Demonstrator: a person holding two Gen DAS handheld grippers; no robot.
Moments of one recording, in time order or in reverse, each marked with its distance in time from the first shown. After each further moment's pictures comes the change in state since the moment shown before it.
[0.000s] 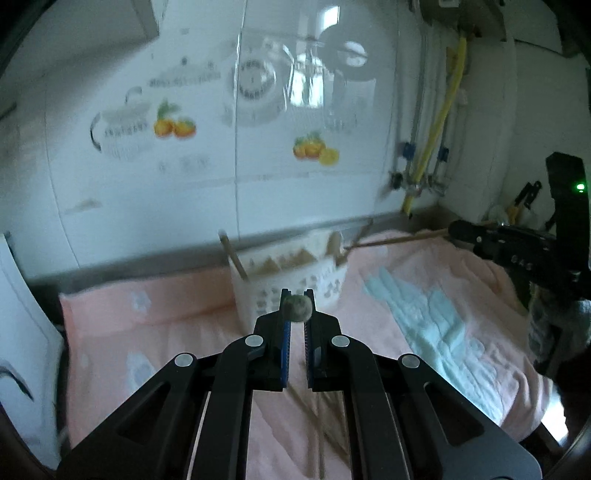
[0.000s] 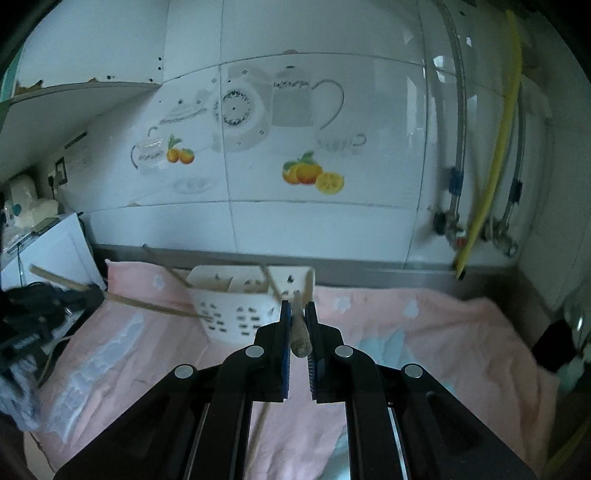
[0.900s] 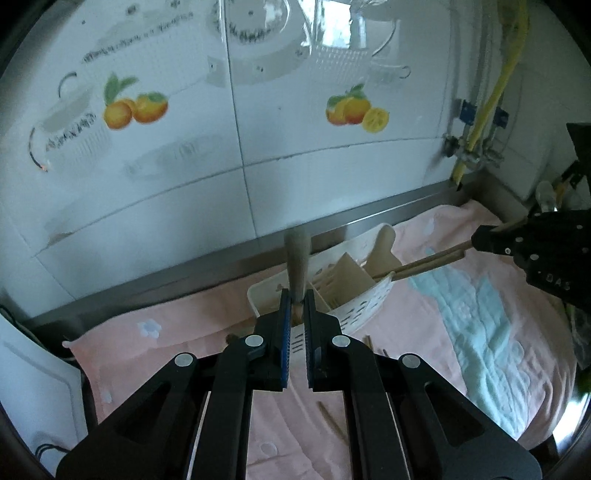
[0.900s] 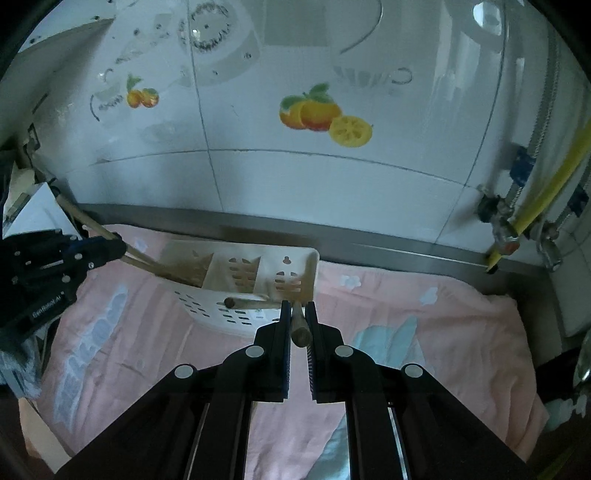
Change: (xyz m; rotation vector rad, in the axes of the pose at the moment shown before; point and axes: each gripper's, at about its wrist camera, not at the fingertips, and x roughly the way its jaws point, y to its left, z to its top) left arm 0.121 0.019 0.064 0.038 0.270 0.076; right arm 0.106 -0.012 0.055 -0.037 0.342 0.032
